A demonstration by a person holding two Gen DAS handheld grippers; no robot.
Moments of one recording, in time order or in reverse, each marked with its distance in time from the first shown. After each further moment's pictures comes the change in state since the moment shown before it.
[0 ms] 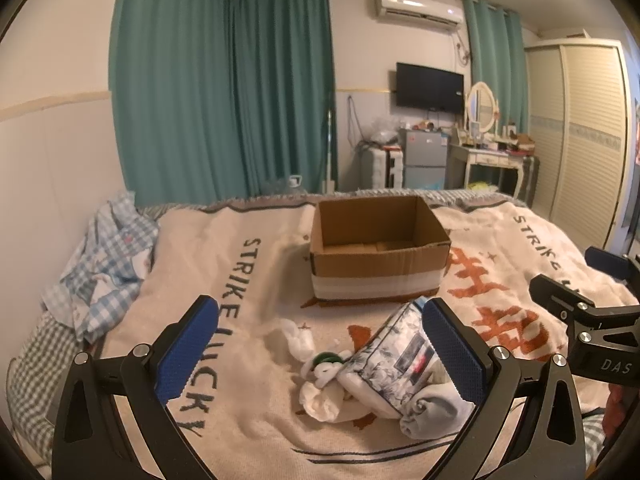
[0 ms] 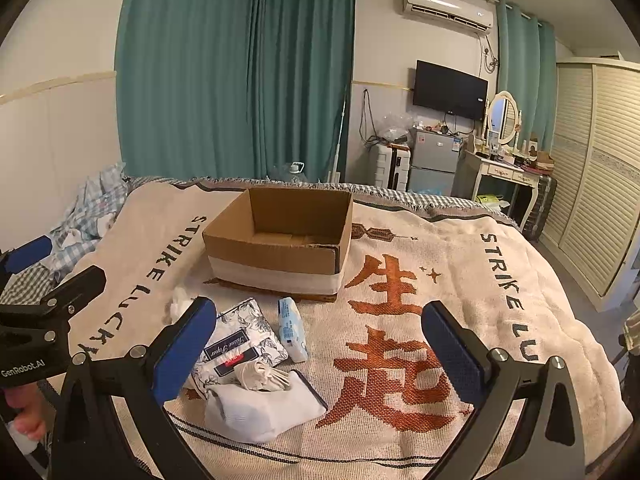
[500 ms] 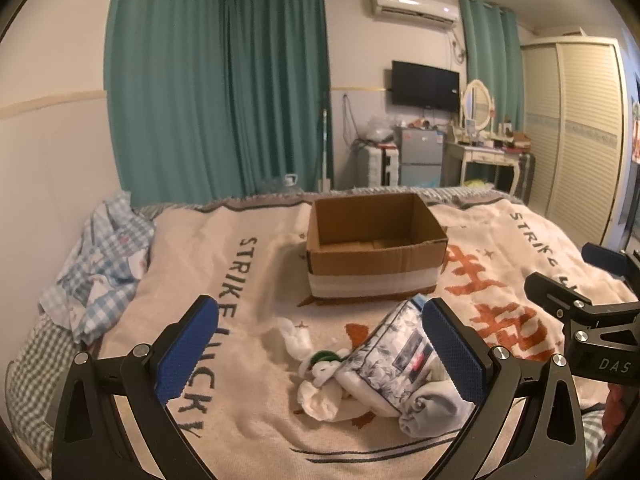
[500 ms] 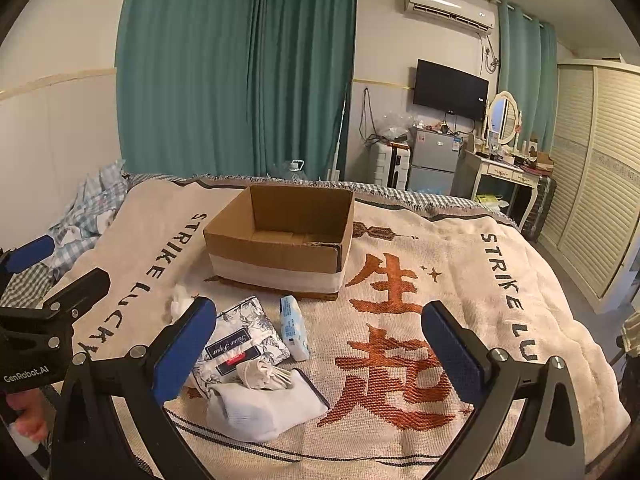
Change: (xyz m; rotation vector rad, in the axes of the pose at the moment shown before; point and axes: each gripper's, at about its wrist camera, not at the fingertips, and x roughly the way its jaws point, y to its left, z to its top) left arm -0.001 -0.001 -0.001 0.010 0.002 -0.013; right arm 0.000 0.005 0.001 -0.005 0.005 -0.003
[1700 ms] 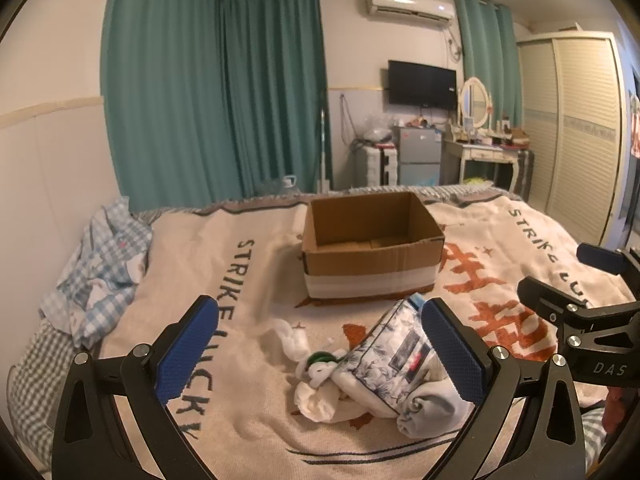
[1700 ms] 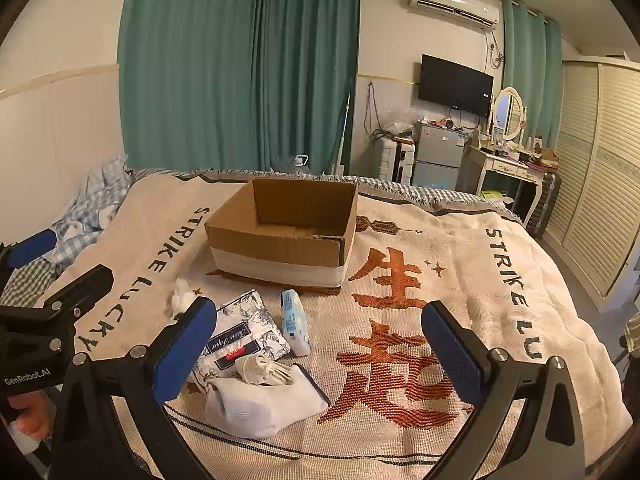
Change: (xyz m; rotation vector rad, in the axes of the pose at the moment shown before) left arm 0.001 -0.010 -0.003 0.023 -0.006 0.002; right arm 0.004 -0.003 -0.002 -0.004 0.018 0.015
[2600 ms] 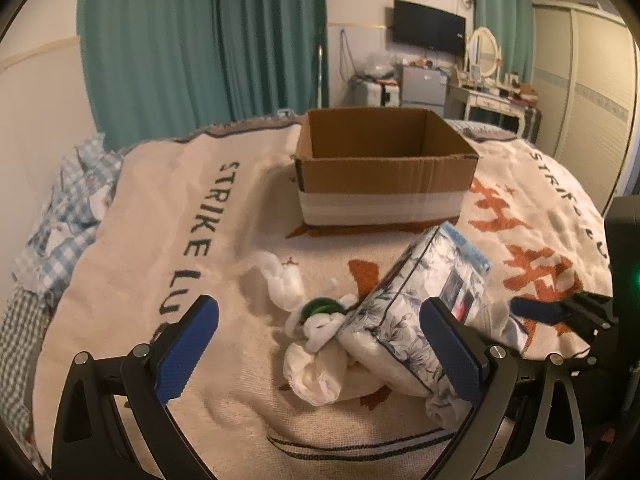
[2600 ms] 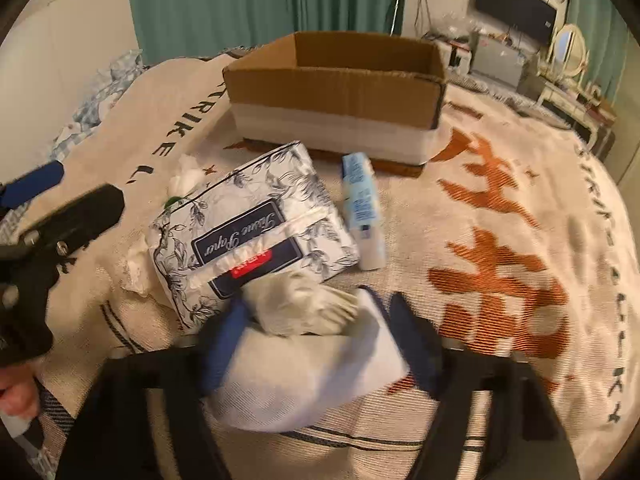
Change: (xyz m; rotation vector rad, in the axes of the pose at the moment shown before) left arm 0.081 0.005 -0.043 -0.008 0.235 -0.023; right arm 0.129 0.035 -0.067 -0.049 0.393 0.159
